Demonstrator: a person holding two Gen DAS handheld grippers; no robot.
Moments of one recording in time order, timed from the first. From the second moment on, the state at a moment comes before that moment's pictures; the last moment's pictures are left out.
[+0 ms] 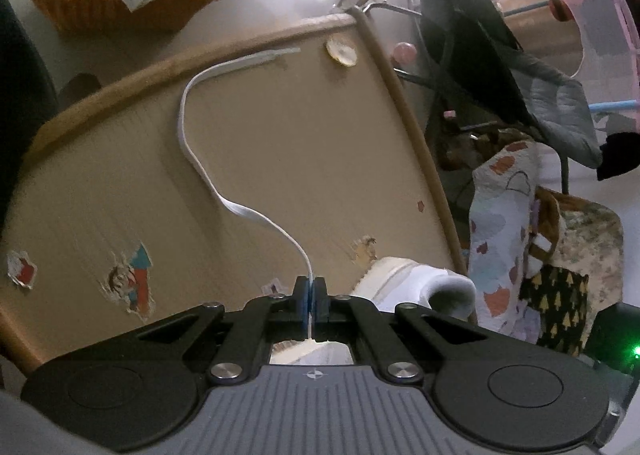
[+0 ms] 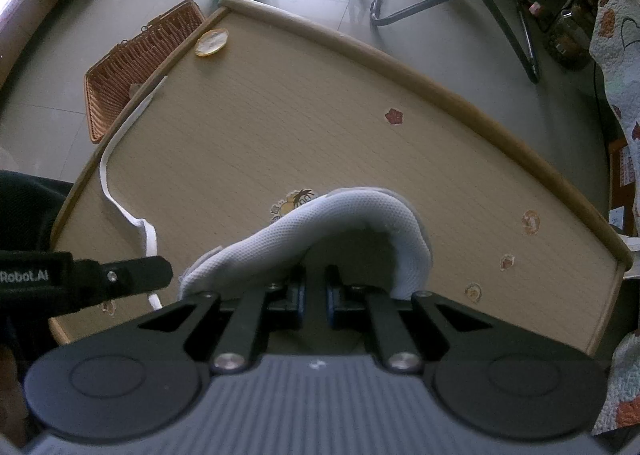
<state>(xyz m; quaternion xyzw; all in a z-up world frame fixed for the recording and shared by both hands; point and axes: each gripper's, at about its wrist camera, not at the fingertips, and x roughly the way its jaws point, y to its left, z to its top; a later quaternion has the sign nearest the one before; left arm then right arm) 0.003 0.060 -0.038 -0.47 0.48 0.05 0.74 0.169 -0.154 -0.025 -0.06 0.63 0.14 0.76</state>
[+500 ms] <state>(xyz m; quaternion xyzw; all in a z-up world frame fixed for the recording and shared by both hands) 0.007 0.070 -0.033 -0.41 0.48 0.06 0.77 0.170 -0.154 -0.025 -0.06 0.63 0.14 0.76</state>
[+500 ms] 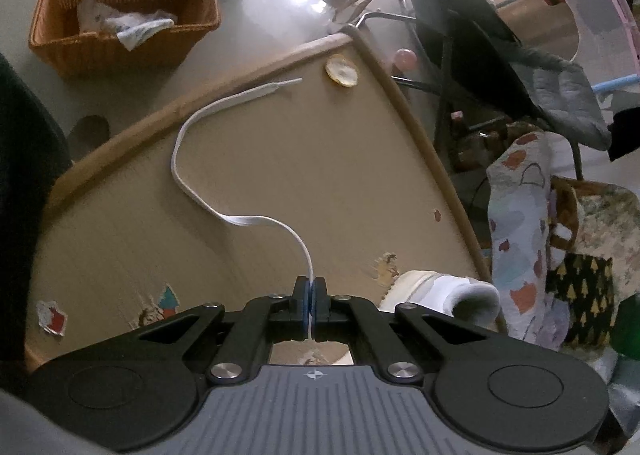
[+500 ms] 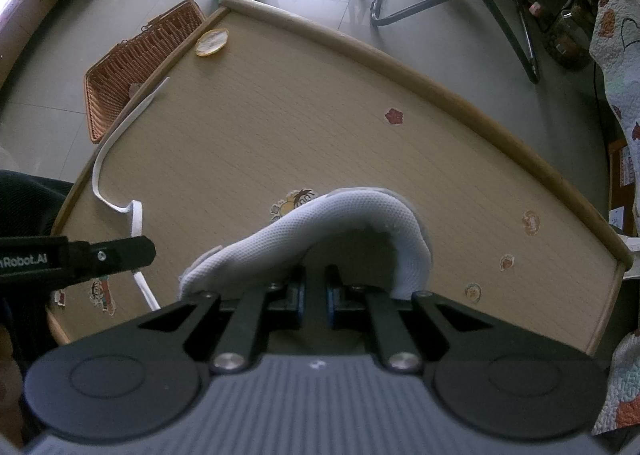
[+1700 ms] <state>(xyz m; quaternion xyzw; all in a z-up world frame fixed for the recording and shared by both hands) 0.015 0.119 -0.033 -0.34 0.47 0.11 0.81 0.171 -0.151 -0.025 -0.07 0.63 0.13 0.76</state>
